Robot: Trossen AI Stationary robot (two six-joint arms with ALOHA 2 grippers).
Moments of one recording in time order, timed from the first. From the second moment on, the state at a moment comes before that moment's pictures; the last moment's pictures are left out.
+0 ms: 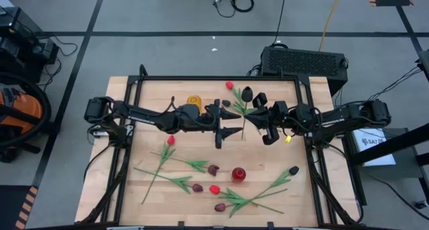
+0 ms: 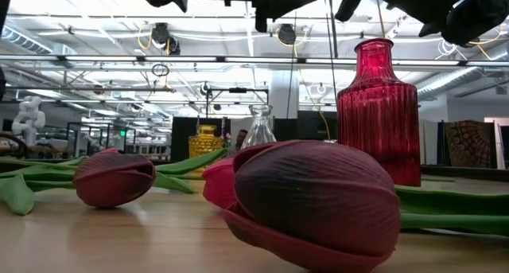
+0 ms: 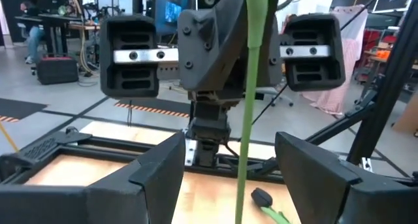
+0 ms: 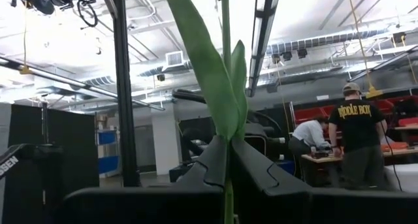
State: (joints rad) left arm -0.01 1.68 1.10 0.62 -0.02 -0.12; right arm -0.04 1.21 0.47 1.28 -0.12 0.25
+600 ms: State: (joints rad) left arm 0.01 1.68 1.12 0.64 0.10 -0.07; right arm -0.04 1.21 0.47 1.22 -0.05 0.22
